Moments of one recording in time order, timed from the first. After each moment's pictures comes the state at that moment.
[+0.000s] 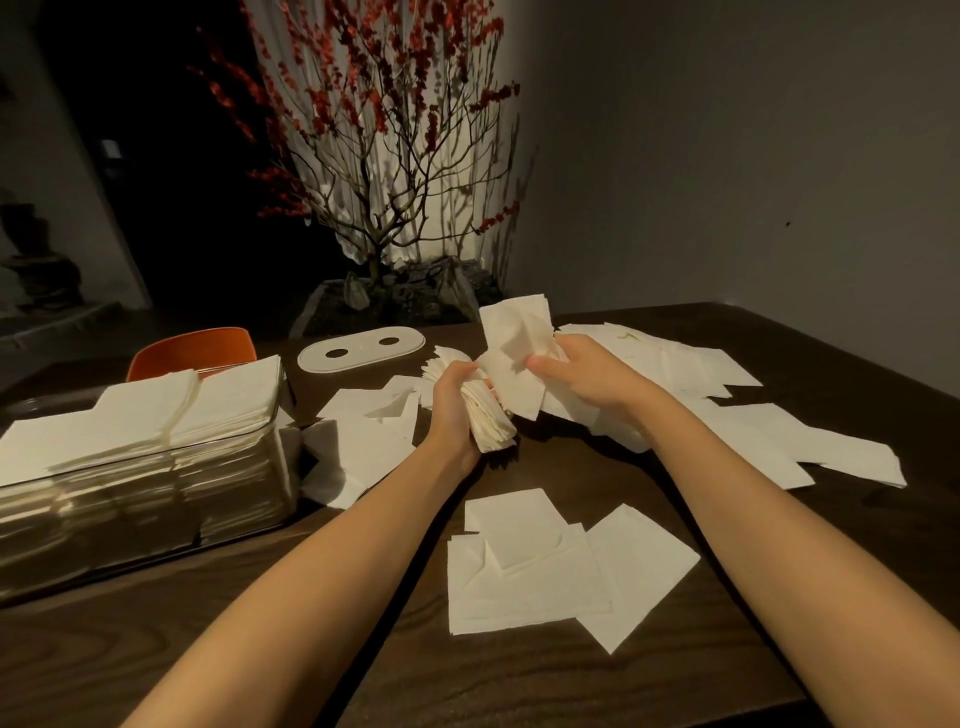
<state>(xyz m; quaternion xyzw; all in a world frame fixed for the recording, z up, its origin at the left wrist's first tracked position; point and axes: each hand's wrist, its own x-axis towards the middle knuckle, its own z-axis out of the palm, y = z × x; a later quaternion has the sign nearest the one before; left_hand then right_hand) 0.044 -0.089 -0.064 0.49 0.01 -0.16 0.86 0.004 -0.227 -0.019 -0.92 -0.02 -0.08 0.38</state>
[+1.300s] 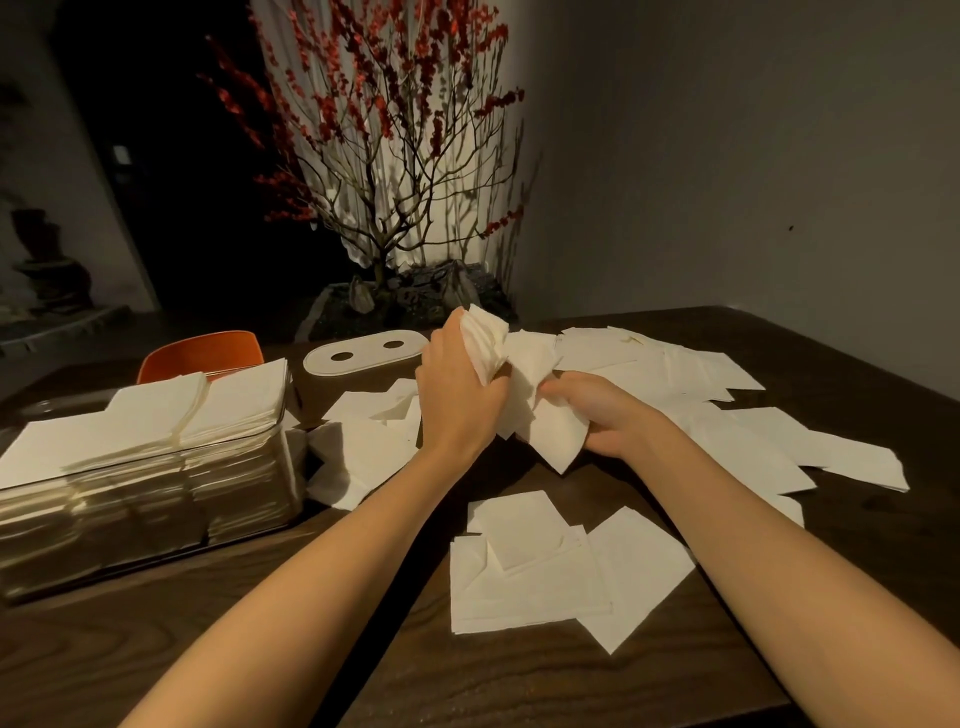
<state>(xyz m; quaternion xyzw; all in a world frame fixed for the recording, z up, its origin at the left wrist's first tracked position) 0.041 -0.083 -0.053 0.83 -0.17 0.27 0.46 -0.011 -0.216 -0.031 -0.73 0.12 0.02 0.68</state>
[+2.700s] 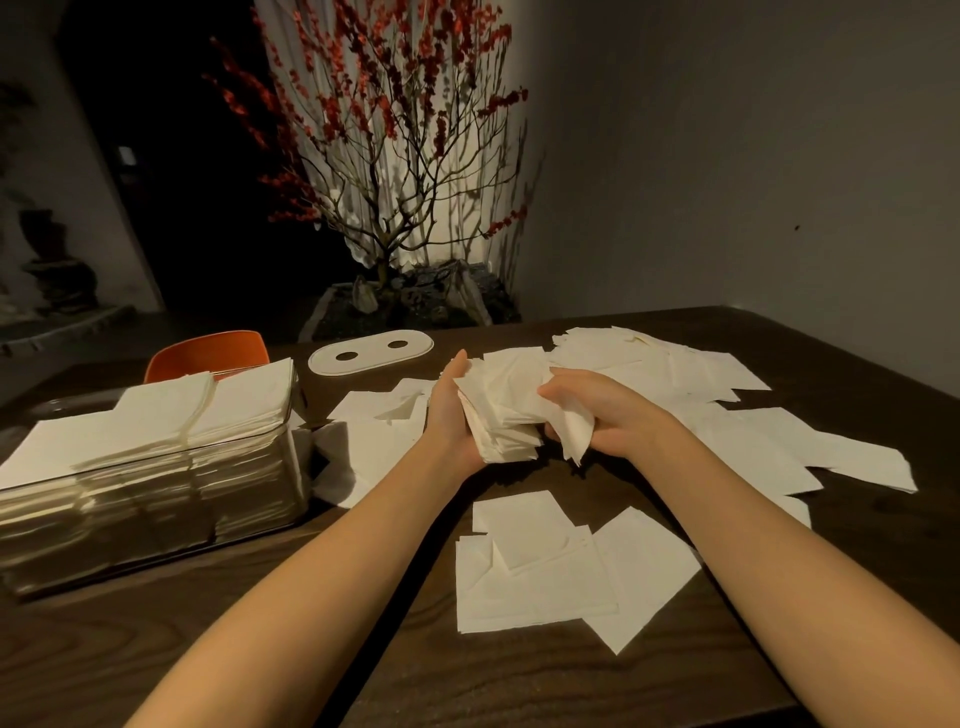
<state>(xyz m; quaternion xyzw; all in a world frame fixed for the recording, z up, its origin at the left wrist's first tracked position) 0.036 -0.079 -0.051 0.38 0.01 -0.29 0.88 -0.008 -0.219 -0.034 -0.69 0.13 0.03 0.72</state>
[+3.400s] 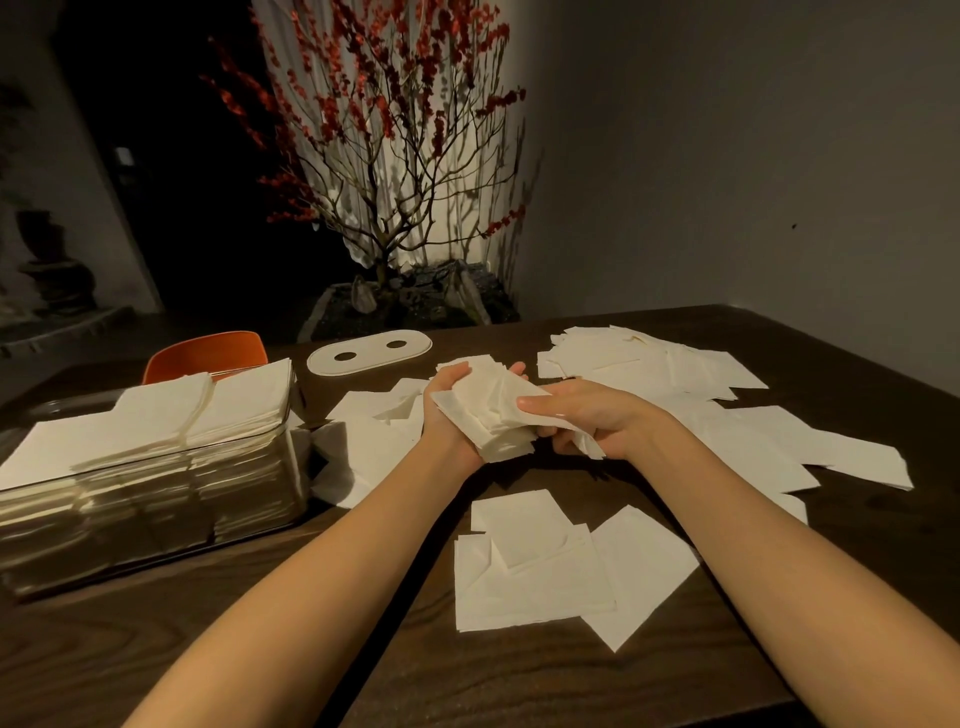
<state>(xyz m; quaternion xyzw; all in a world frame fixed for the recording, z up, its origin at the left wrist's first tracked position) 0.038 -0.080 -0.054 0.34 0.01 -0.26 0.90 -0.004 -0.220 -0.037 -0.76 0.10 0.10 0.64</state>
